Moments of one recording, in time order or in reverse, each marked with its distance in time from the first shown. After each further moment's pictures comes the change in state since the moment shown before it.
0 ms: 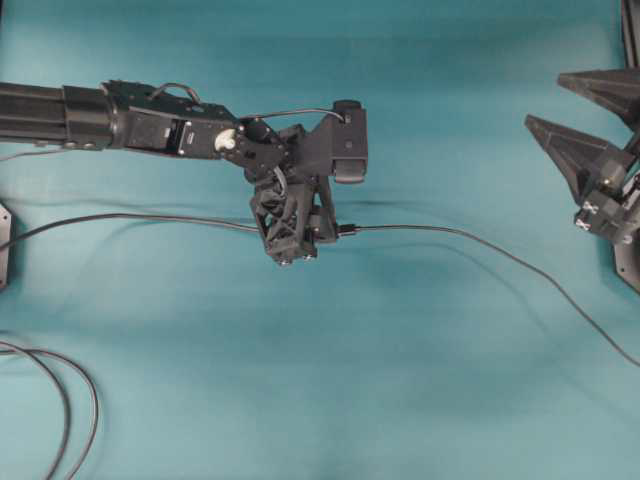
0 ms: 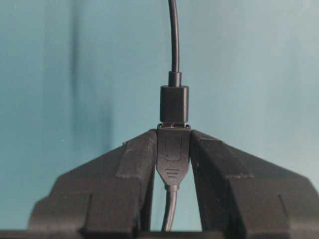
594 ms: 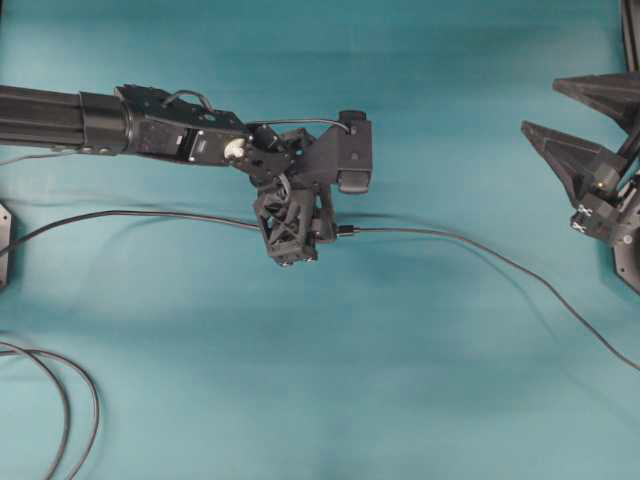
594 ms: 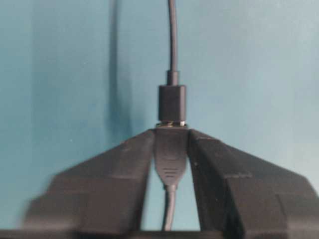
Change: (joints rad) left arm -0.009 0.038 -0.015 0.044 -0.008 -0.006; right arm -0.017 -0.002 0.011 0.006 -0.020 -0.005
